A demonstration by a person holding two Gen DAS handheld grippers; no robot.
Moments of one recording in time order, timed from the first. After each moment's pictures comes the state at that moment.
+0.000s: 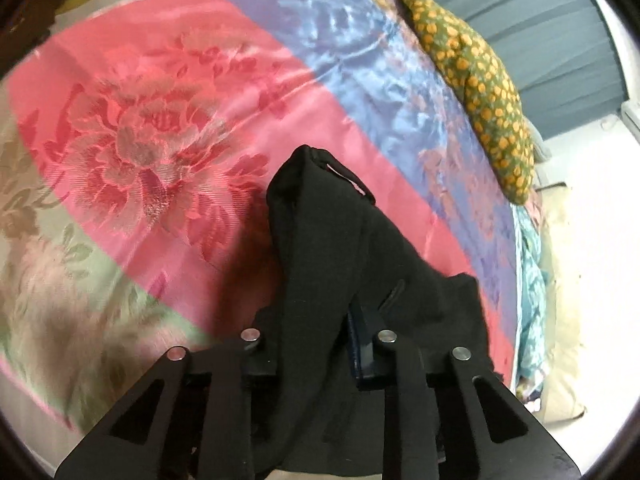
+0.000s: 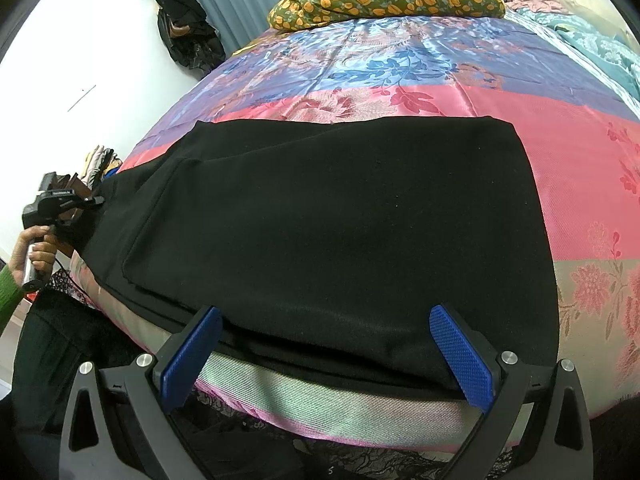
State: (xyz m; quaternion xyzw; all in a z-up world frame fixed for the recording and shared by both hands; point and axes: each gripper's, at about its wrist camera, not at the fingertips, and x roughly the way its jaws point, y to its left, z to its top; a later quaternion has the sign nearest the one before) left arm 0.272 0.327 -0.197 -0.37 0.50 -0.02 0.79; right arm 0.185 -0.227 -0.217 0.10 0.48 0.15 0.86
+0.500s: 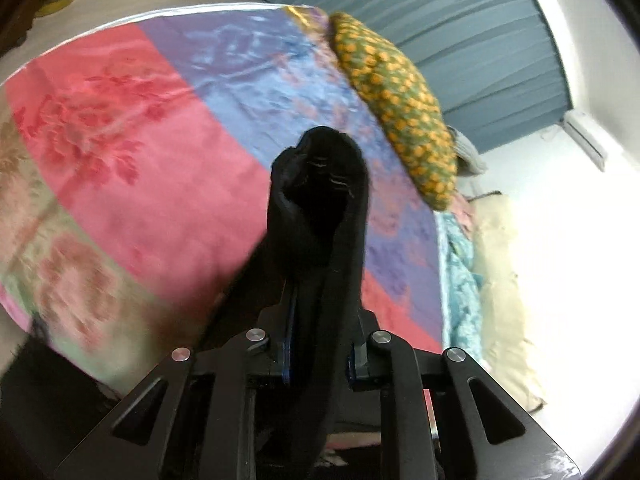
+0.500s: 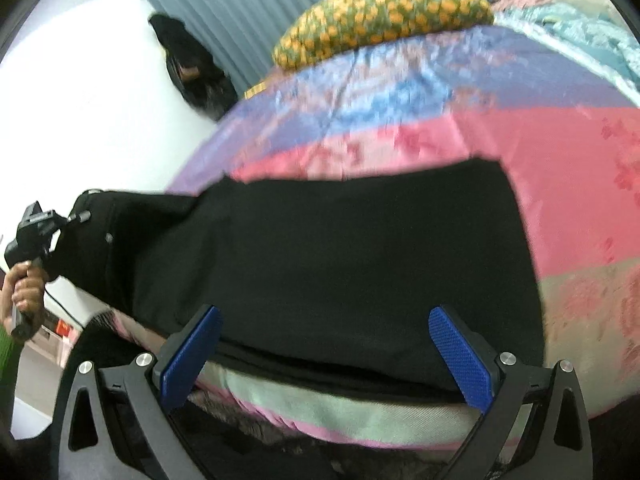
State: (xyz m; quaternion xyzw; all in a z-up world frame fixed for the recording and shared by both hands) left arm 0.235 0.236 -0.094 -0.42 0.43 -0.10 0.80; right arm 0.174 -0.252 -0.181 0.18 0.42 0.17 0.87
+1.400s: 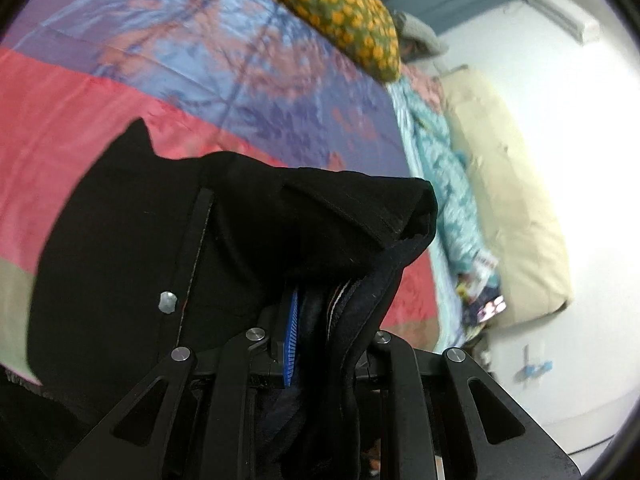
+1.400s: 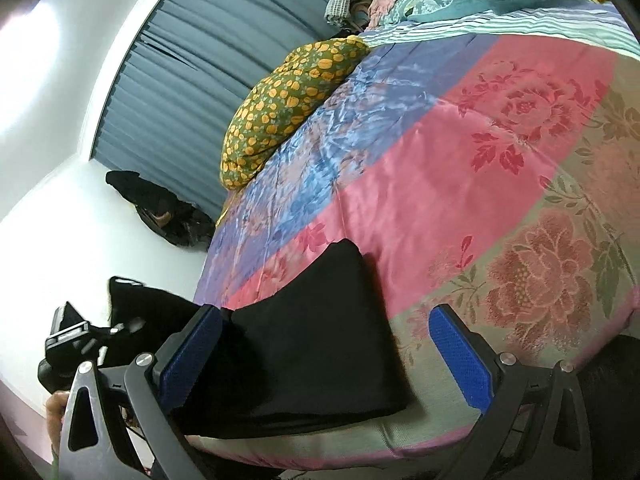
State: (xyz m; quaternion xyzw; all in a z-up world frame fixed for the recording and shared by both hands) left arm 0.268 -0.036 -0.103 -0.28 0.53 -0.21 0.77; right arm 0.140 -0.397 -0.179 0.41 0.32 0.06 0.85
